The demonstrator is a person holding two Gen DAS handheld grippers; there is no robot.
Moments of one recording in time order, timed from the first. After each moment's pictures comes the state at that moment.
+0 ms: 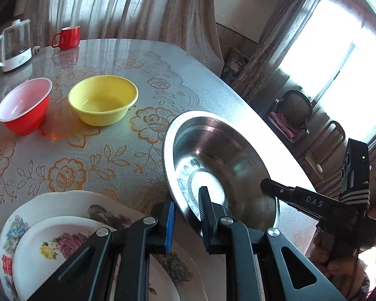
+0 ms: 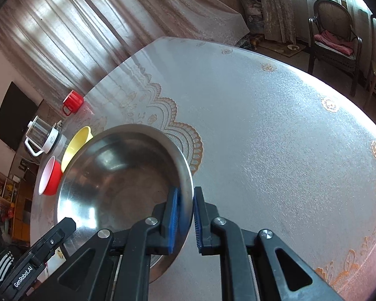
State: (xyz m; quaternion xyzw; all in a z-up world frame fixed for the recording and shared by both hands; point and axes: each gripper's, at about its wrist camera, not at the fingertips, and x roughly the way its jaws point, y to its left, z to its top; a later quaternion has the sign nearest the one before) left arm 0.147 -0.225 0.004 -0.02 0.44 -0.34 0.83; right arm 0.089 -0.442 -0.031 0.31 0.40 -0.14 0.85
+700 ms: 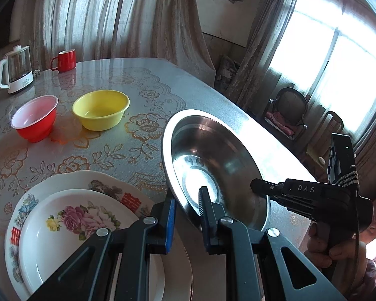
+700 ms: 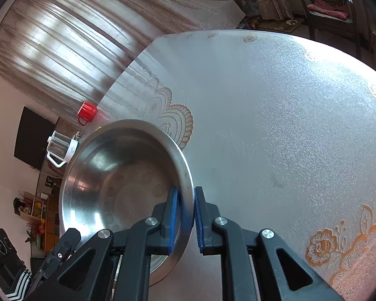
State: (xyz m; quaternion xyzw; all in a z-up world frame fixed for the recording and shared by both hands) left arm 0.101 -0.217 0.012 0.01 0.39 -0.35 0.85; right arm 0.050 -0.446 -0.048 0.40 0.38 -0.10 0.83
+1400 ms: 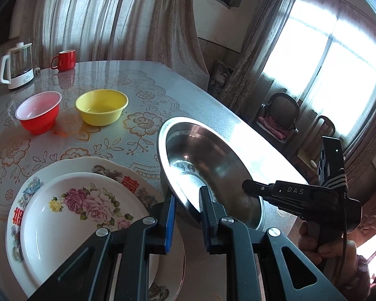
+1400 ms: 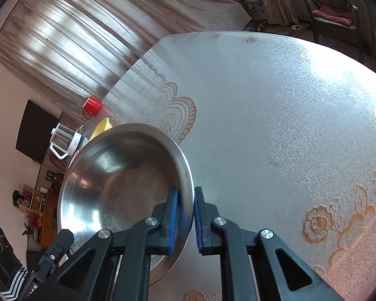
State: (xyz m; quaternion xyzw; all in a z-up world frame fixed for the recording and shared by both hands) left arm 0.088 -0.195 0.016 -0.01 0.38 -0.37 0.85; right arm 0.022 -0.442 -0.046 0.38 0.37 -0.09 0.84
